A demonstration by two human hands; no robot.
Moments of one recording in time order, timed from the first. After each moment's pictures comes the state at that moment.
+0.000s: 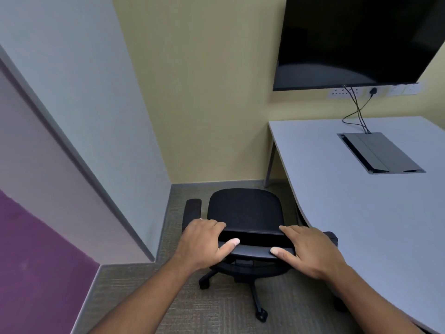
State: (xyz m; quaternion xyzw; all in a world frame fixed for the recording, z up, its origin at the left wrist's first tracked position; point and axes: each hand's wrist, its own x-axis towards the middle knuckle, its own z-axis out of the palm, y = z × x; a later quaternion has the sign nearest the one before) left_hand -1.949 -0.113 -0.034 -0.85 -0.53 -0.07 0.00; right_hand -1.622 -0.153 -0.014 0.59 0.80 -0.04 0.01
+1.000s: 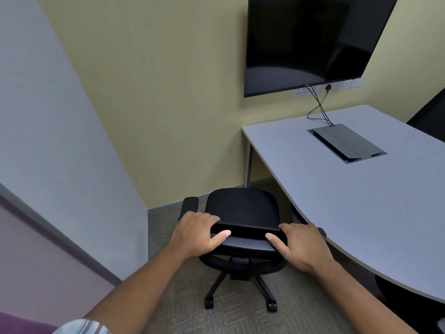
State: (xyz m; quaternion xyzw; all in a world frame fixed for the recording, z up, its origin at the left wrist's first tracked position) left_hand -2.029 0.059 -0.035 -0.91 -0.39 -0.09 0.01; right_hand -1.726 -0.082 -0.025 0.75 0.66 0.02 -0.04
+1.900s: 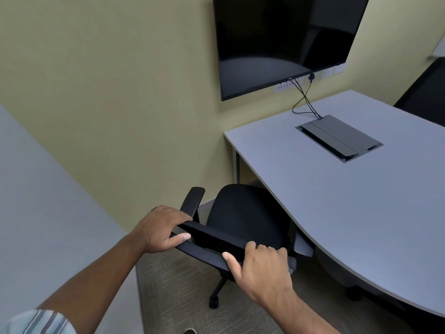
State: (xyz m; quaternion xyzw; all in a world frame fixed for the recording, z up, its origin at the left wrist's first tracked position) left_hand -2.033 0.309 -0.030 -0.97 -0.21 -0.06 -0.06; right_hand -1.801 0.056 -0.032 0.83 0.56 0.00 -0.04
